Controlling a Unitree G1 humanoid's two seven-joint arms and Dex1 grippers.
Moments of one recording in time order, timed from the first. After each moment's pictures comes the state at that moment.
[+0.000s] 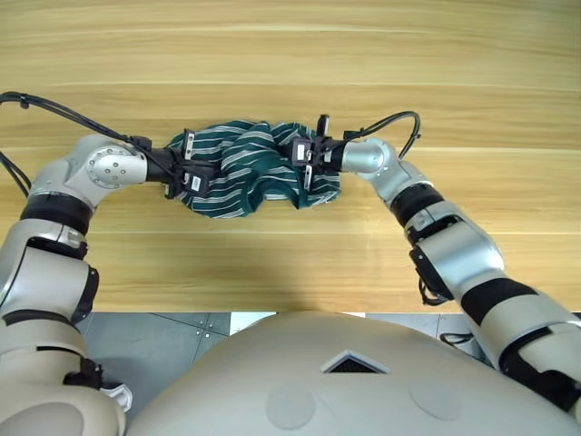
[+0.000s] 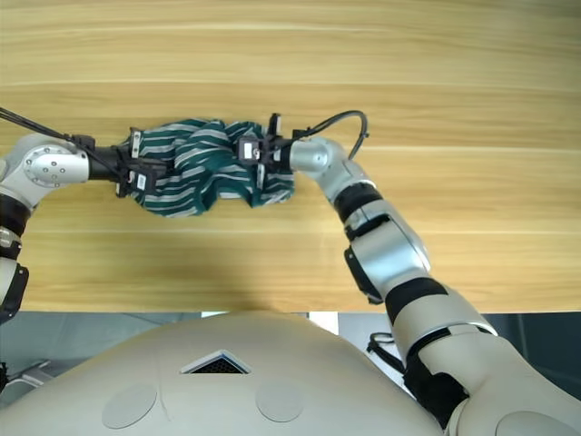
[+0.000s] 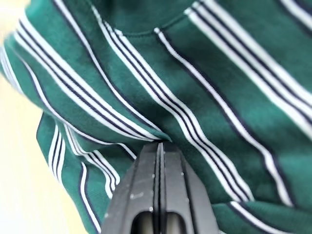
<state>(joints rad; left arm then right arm) -0.51 0.79 -0.53 0.86 0.48 -0.94 -0.73 -0.68 -0.11 0.48 1.14 -0.38 -0.54 0.53</state>
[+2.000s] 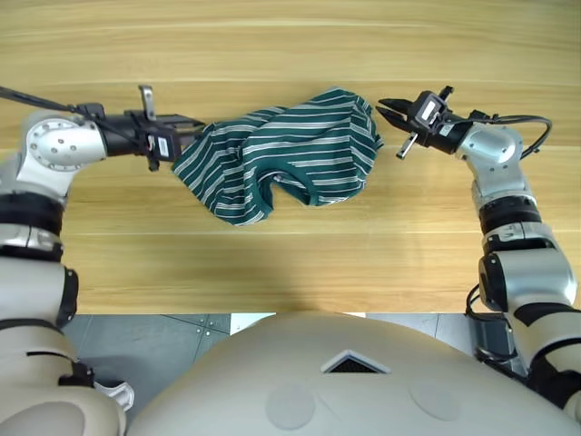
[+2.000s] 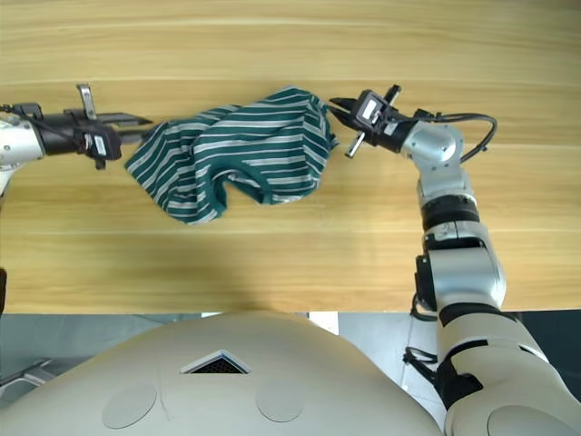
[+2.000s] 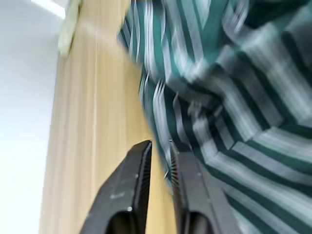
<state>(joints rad) -0.37 0.90 -0.38 0.57 -0.05 -0.90 -0.97 -0.47 -0.46 0.12 0.84 -0.03 -0.61 0.86</state>
